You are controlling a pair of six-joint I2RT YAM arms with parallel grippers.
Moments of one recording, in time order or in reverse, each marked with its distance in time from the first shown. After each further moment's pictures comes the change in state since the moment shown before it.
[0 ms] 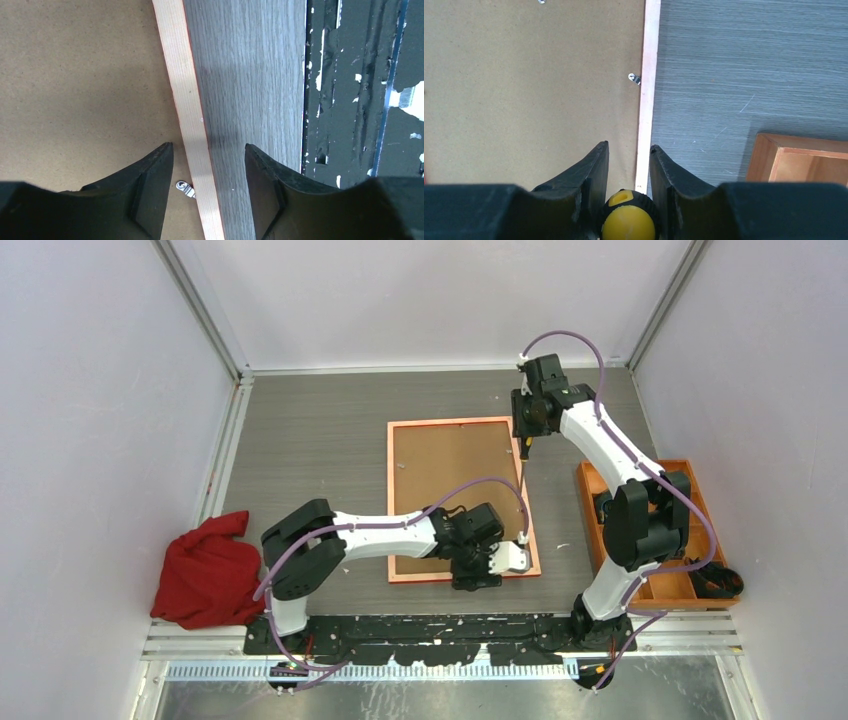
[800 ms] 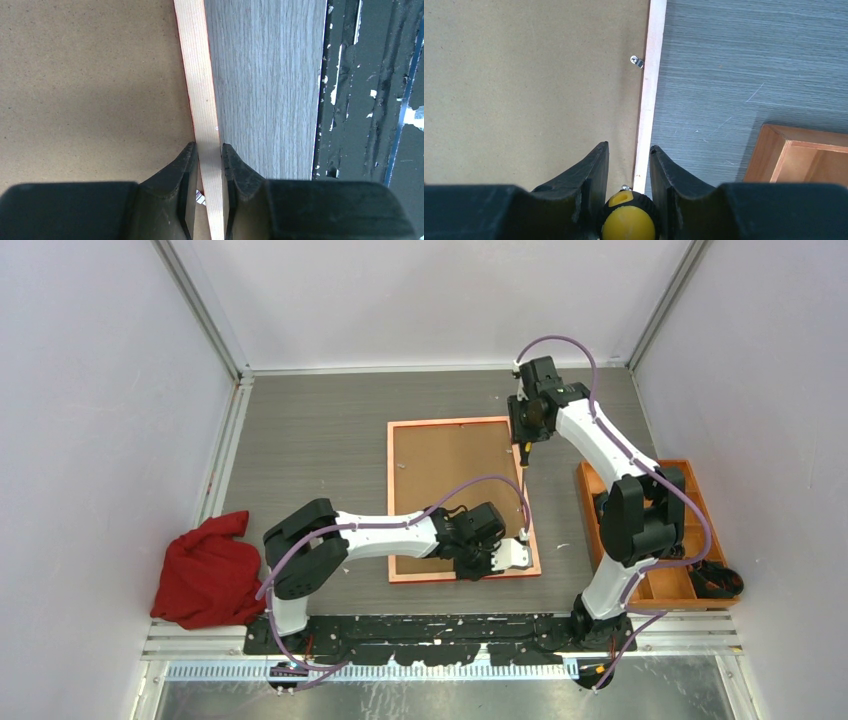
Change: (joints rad) left arm -0.001 0.020 0.000 0.048 -0.036 -0.023; right arm 0.017 0.029 0.019 -0.068 -0.001 -0.025
